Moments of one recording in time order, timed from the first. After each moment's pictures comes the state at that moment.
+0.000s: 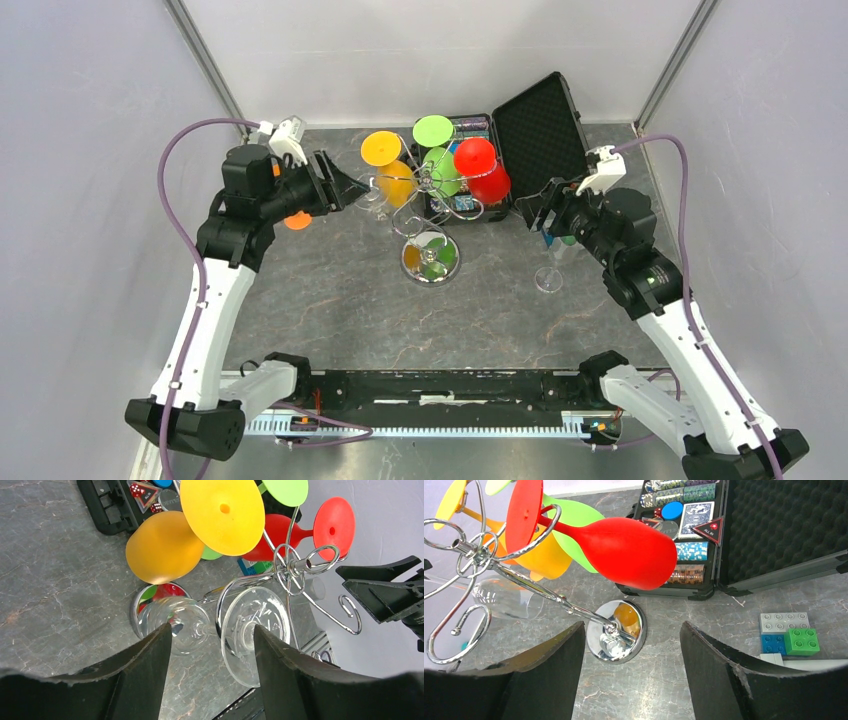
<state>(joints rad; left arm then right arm) -0.17 1.05 1.26 -0.60 0.48 -0.48 0.39 0.84 0.97 -0.35 -0.04 0.39</state>
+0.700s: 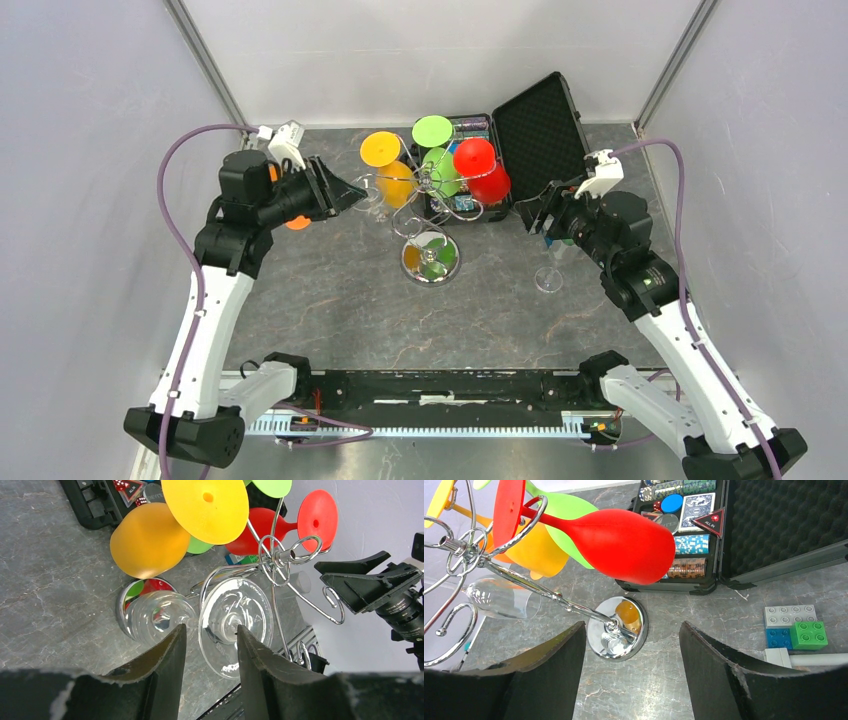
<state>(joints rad) -0.17 1.02 1.24 -0.59 0.53 -0.51 0.39 0.83 0.93 -0.34 -0.04 0.42</state>
